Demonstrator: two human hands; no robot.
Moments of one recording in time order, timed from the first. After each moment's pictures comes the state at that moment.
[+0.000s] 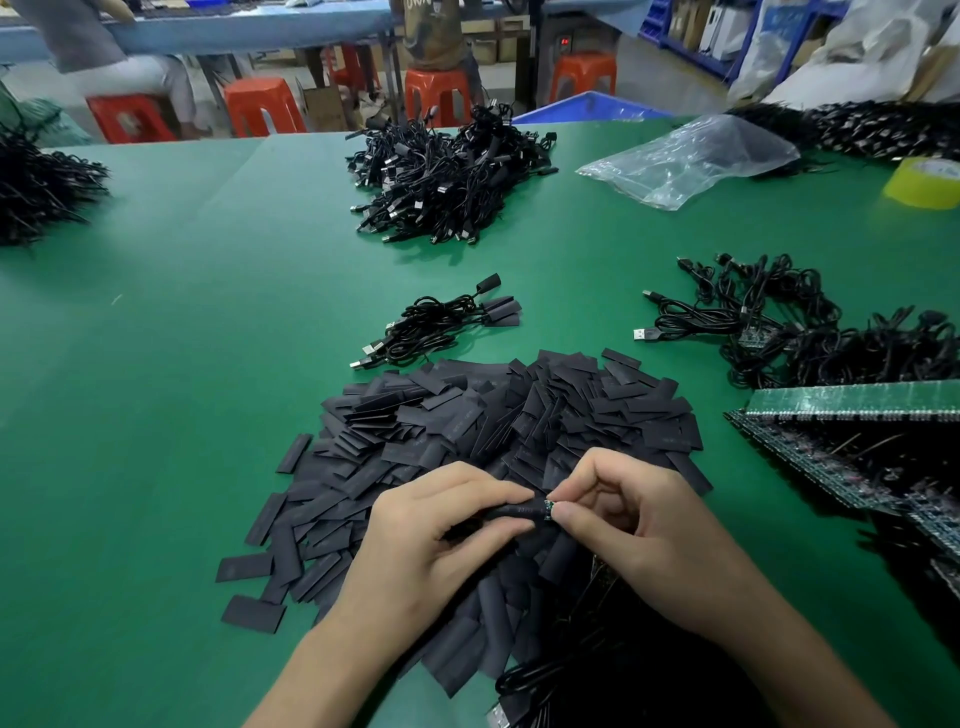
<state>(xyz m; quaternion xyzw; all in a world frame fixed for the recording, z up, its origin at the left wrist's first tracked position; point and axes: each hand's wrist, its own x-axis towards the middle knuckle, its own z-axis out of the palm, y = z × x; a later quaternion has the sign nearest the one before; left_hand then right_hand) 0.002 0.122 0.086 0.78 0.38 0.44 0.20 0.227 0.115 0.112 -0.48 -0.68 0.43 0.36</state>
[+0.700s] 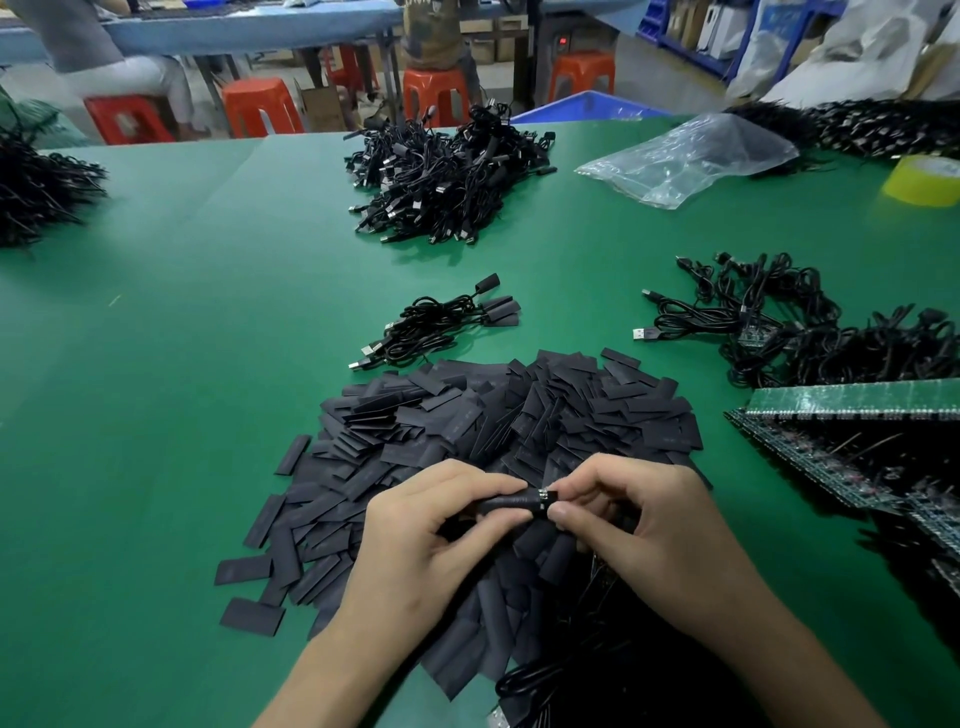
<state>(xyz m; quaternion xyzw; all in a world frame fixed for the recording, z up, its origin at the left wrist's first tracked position) 0.007 0.120 0.085 0.75 0.41 0.48 0.21 0.222 0.112 0.119 -0.51 -0.70 0.34 0.37</state>
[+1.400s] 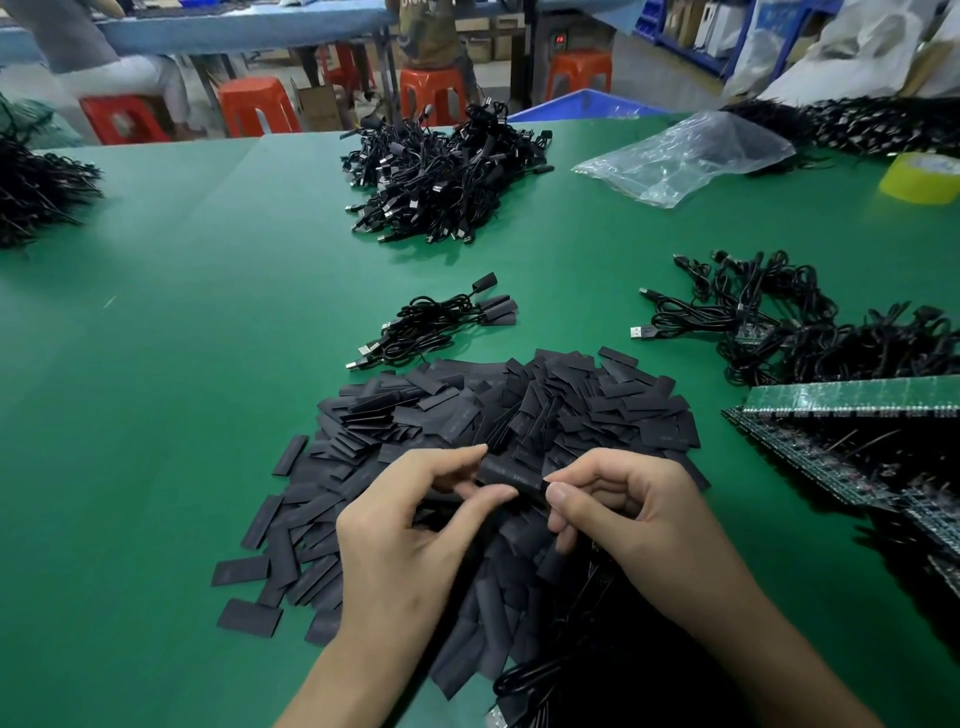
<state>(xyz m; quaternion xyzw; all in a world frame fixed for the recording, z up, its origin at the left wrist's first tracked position) 0.017 0.110 0.097 0.65 0.49 0.55 0.16 0.217 0.113 0.117 -0.49 -0.60 0.48 0.42</state>
